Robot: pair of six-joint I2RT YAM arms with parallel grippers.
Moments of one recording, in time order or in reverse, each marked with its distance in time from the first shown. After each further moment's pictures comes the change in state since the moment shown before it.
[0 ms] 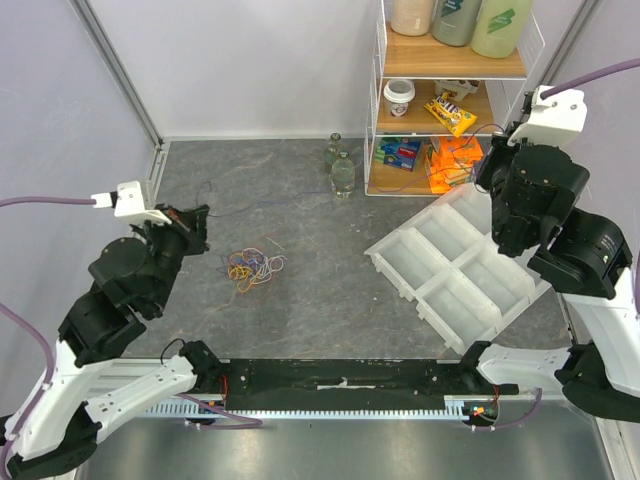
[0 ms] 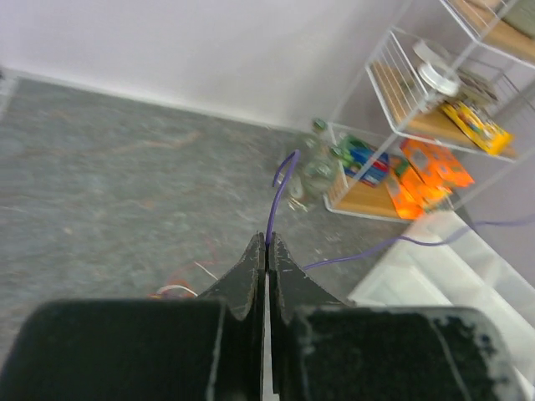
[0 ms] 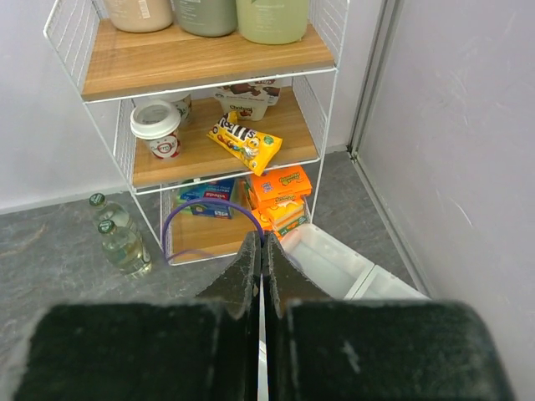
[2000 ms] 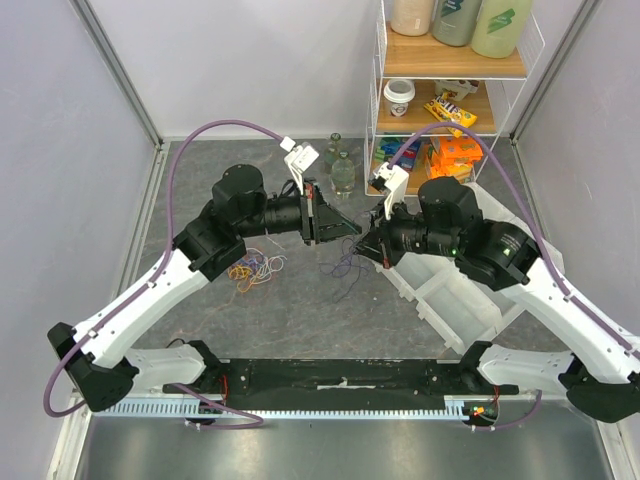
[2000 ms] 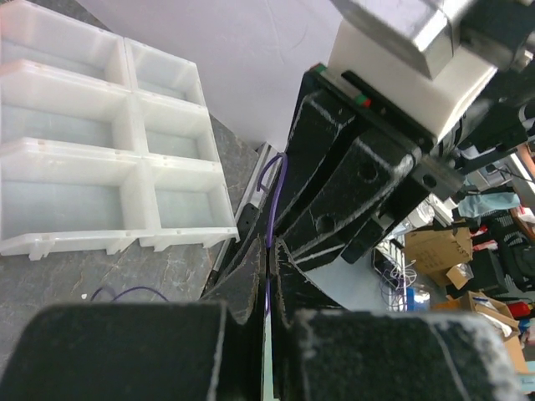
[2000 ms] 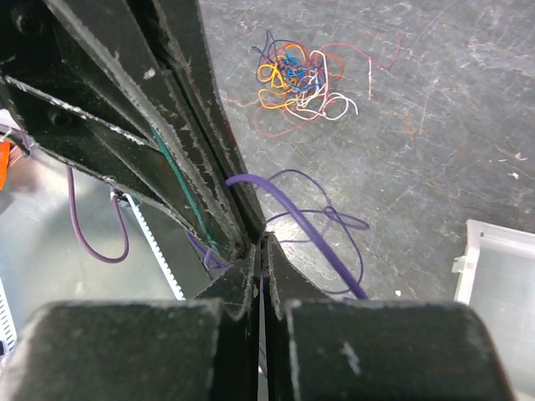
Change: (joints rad) left arm 0.003 0.535 0.093 0.430 1.199 -0.189; right arm 0.000 -0.042 -0.473 0.092 -1.341 0.098
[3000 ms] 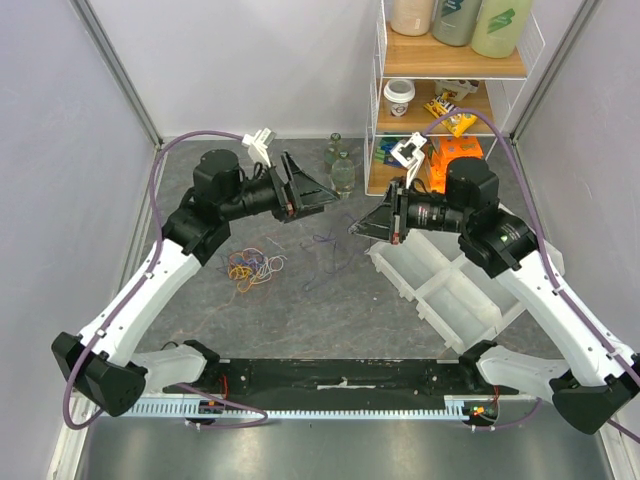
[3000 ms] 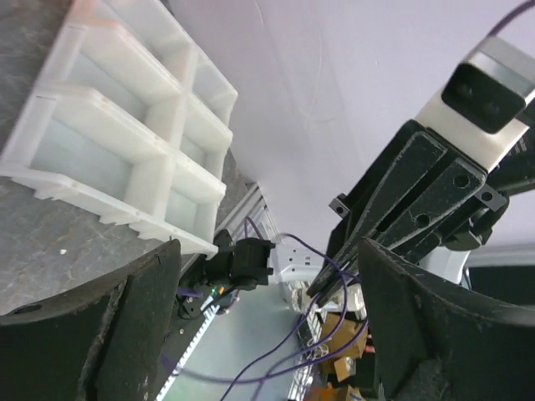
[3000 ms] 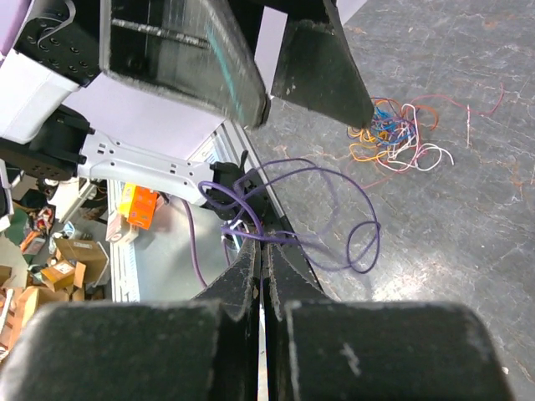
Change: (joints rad) left arm 0.238 0.017 -0.032 -0.047 0.027 -0.355; right arm -0.260 -0.008 -0.136 0.332 -0.443 0.270
